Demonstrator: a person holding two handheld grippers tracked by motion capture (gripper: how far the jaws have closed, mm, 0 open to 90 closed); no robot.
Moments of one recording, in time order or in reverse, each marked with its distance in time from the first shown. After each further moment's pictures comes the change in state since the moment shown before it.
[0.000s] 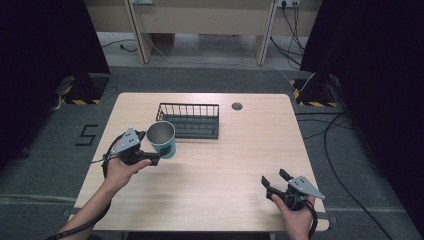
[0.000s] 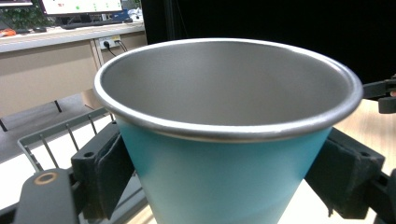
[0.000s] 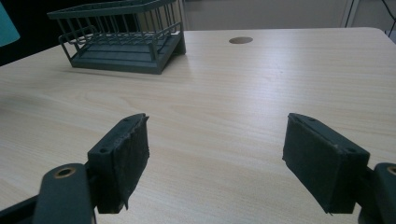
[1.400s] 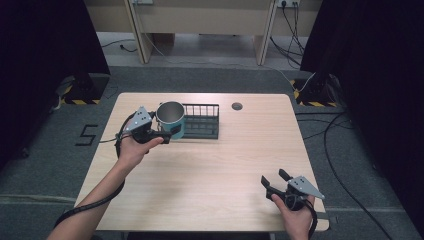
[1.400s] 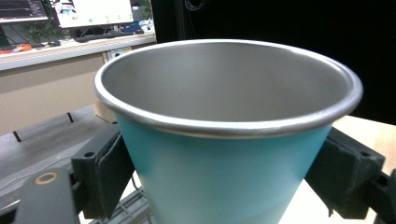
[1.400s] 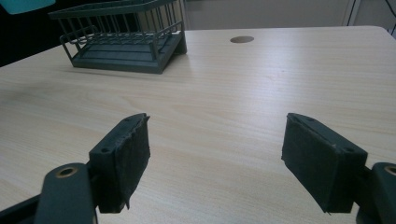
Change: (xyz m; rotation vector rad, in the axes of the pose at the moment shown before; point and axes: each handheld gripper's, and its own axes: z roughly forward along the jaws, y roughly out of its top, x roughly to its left) left arm 0.021 0.037 0.049 -0.026 0.042 0.008; right arm 0.000 -0.001 0.001 0.001 0.004 0.005
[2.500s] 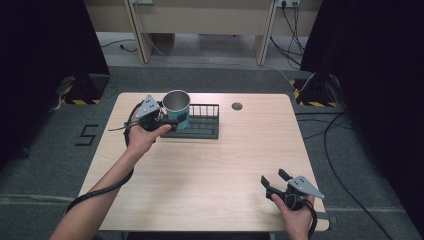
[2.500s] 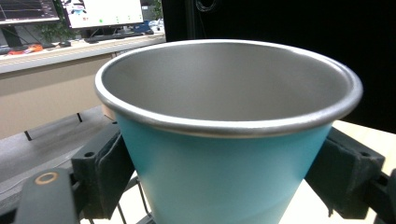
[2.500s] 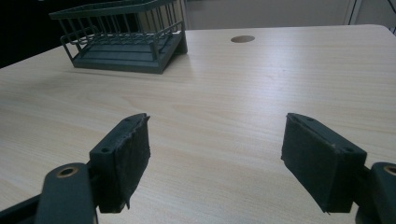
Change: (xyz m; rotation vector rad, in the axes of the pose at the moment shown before) left arm 0.014 0.013 0.032 0.004 0.041 -0.009; right arm 0.000 0.000 0.001 0.000 0.004 0.005
